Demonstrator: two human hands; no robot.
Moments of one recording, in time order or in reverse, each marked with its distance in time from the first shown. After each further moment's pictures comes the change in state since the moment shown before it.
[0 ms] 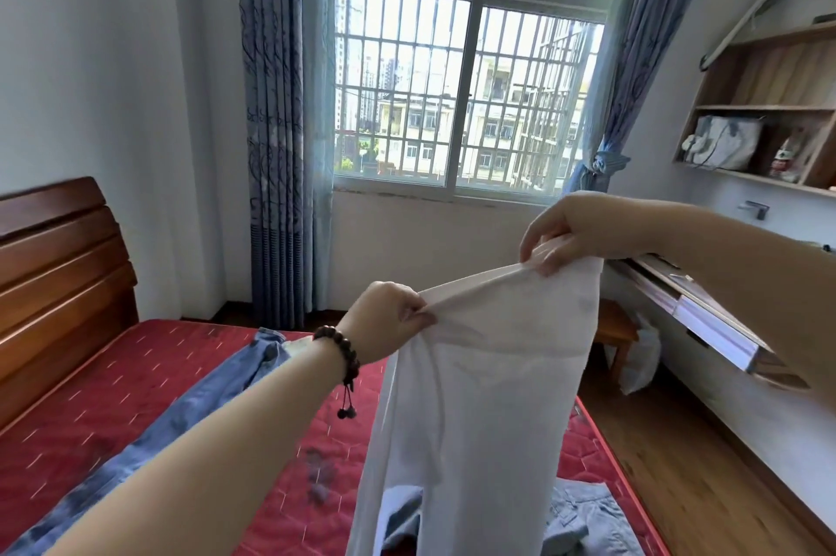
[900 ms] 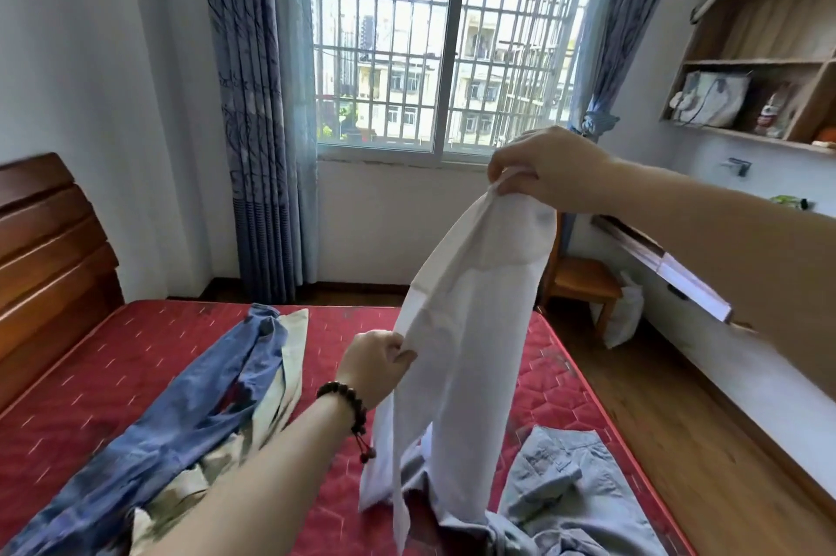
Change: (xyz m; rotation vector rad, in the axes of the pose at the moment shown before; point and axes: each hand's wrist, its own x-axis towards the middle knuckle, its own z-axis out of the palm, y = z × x) left_hand -0.057 -0.071 0.073 -0.051 0.011 -0.309; right_hand 0.039 -0.038 0.006 -0.252 0.378 -0.077
